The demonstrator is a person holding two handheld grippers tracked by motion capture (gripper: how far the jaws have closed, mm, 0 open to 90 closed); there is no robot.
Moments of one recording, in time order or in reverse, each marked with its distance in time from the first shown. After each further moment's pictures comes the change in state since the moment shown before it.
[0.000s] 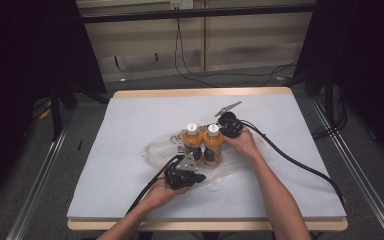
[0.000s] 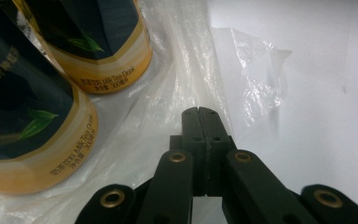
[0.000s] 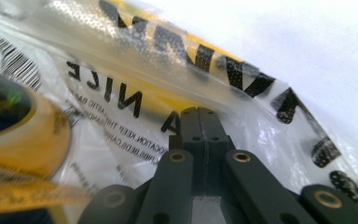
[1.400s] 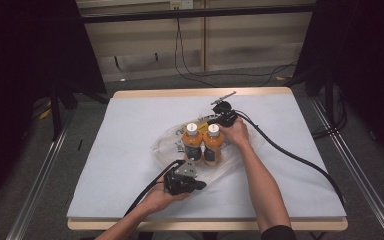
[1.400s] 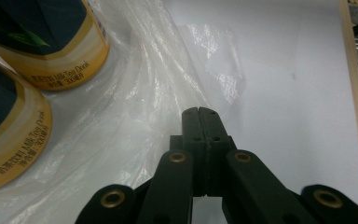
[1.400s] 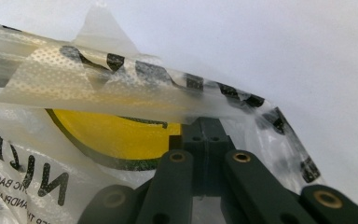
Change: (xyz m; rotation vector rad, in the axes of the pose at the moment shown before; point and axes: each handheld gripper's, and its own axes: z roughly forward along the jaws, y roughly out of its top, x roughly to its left) left arm -0.012 -0.002 -0.005 0.015 -0.075 0.014; right arm -0.024 0.030 0.021 -0.006 -0.120 0.085
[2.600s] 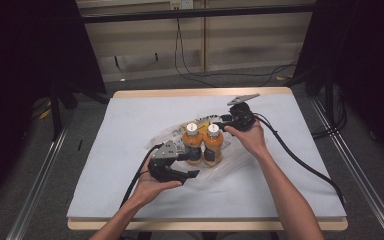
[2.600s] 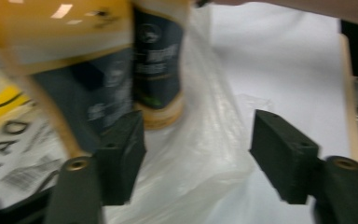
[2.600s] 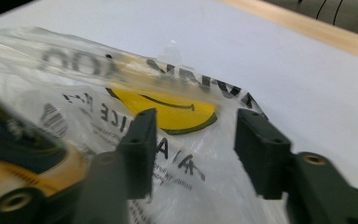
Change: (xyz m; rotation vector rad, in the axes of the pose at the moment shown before) left arm 0.020 0.006 -0.055 -0.239 0.162 -0.150; right arm 0.020 -0.024 -0.087 -0.196 0.011 -0.040
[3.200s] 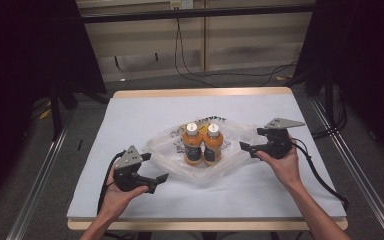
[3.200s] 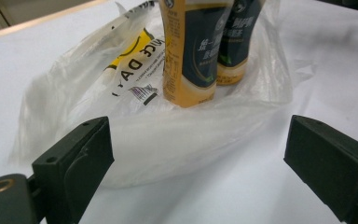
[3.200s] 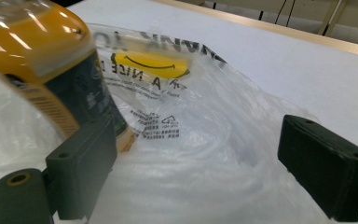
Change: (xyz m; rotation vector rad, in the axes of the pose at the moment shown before) left arm 0.001 -0.035 -0.082 -0.018 0.215 -0.077; right arm 0.019 -0.072 -0.100 -0.134 -0.108 0.049
